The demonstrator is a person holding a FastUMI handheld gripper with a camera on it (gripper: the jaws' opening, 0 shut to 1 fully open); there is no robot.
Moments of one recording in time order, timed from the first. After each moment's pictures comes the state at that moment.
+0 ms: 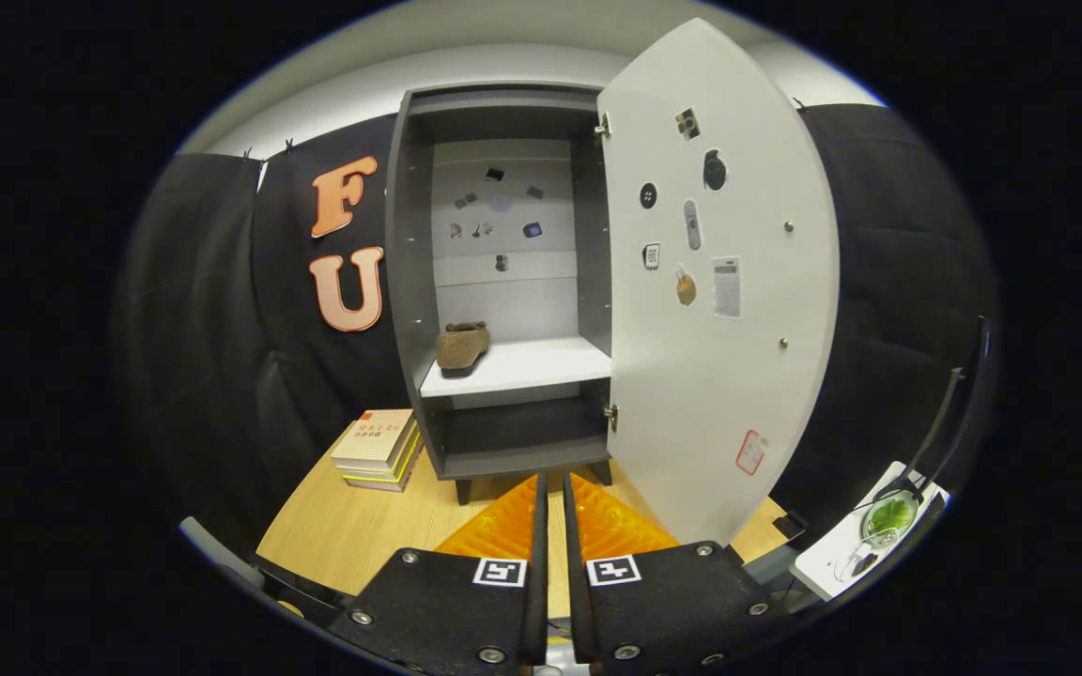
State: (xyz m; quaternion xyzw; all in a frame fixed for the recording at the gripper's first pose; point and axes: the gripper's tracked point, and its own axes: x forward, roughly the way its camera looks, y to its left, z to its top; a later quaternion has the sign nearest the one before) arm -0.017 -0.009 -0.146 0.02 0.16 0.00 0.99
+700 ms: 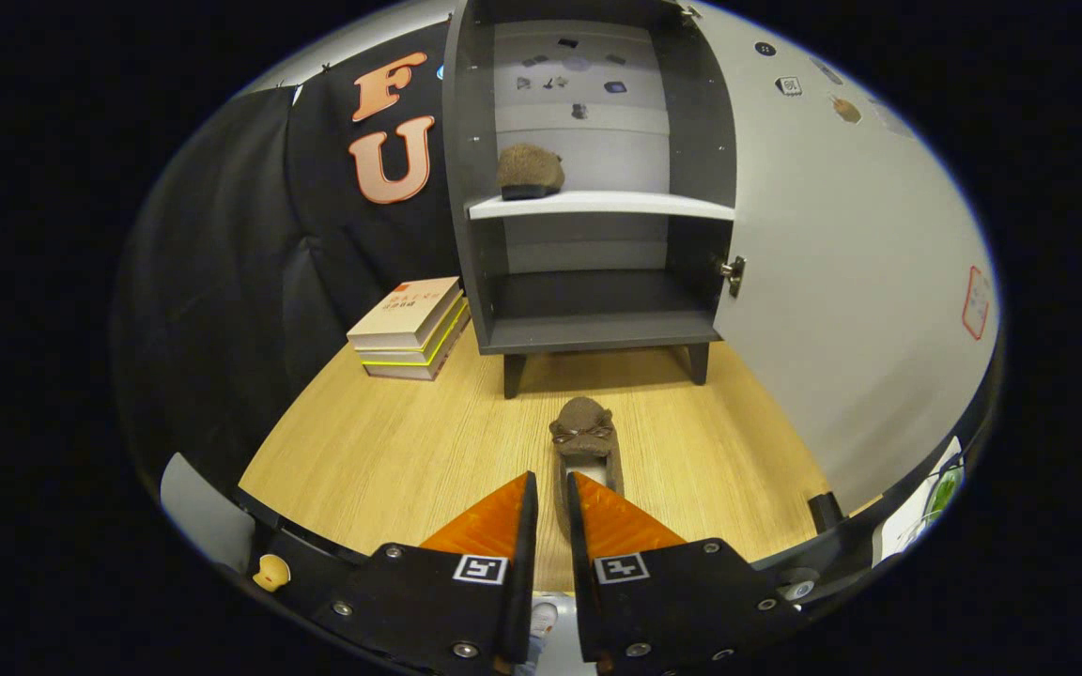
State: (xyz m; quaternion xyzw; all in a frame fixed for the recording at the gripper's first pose) arm 0.040 0.070 -0.346 -0.01 0.32 0.09 0.94
